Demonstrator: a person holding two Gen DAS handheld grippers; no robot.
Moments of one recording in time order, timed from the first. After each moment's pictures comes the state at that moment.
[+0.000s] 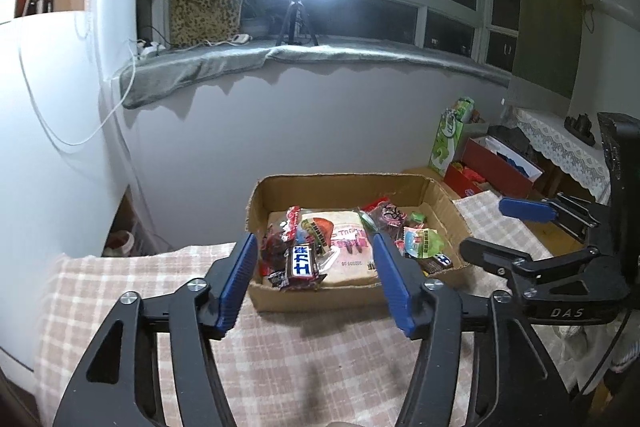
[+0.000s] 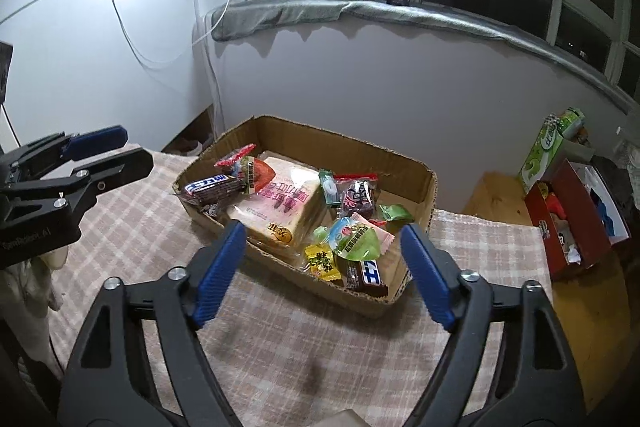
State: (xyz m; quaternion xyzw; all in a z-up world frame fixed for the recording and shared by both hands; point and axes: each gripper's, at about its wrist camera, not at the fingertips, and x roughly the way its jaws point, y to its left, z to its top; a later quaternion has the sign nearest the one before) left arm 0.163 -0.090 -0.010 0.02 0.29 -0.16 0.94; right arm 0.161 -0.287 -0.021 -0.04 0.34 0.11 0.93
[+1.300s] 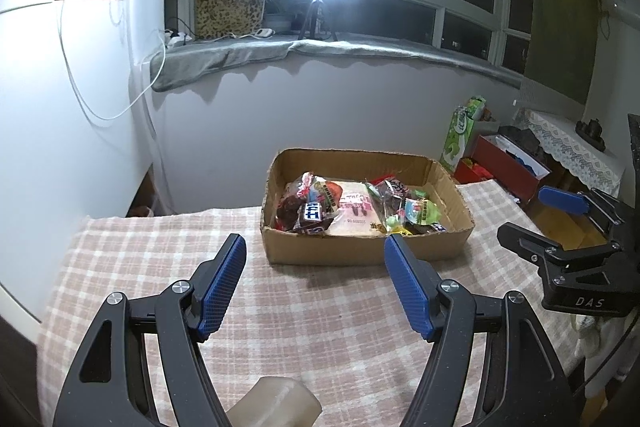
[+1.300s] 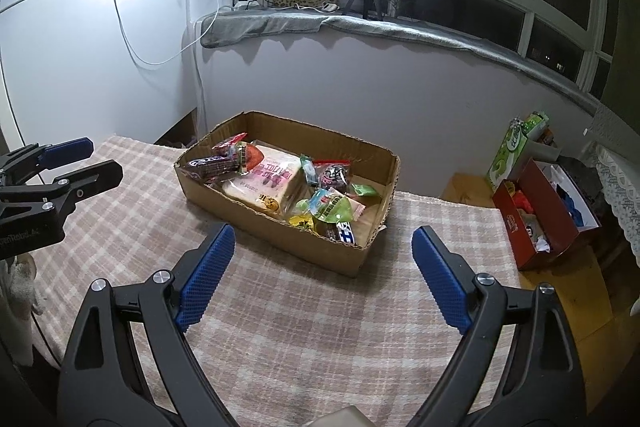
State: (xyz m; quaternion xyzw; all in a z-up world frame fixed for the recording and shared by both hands) left arm 0.109 -0.083 -0.015 0.01 0.30 -0.12 0.95; right arm 0.102 -0.294 -0.014 -0.06 0.32 0.06 0.94
